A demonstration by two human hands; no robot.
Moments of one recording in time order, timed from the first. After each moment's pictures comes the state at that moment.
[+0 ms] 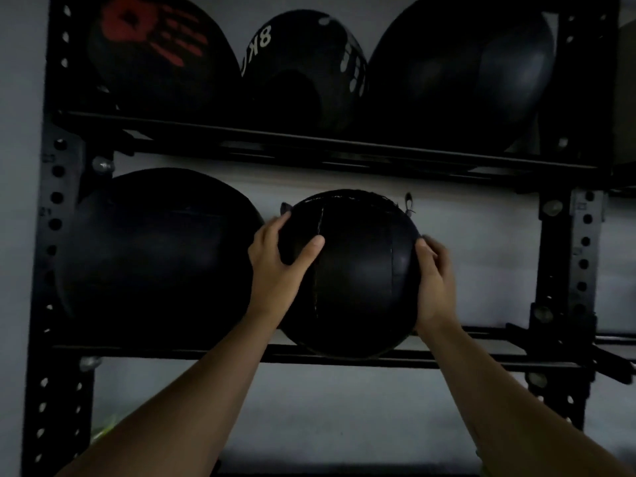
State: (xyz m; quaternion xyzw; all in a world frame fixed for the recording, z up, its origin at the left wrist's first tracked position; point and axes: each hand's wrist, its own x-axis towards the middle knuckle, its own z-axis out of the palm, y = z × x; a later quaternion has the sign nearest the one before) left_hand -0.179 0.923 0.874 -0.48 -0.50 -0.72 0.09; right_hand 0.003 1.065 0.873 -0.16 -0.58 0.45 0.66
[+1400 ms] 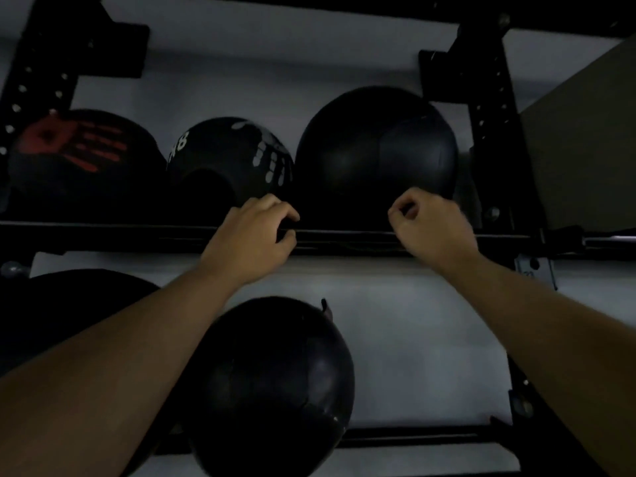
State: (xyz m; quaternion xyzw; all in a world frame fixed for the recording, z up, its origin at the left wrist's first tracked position) left_hand -0.102 0.962 1.069 -0.56 -0.62 -0.32 0.45; right_hand 0.118 1.118 1.081 -0.26 -0.73 -0.01 0.63
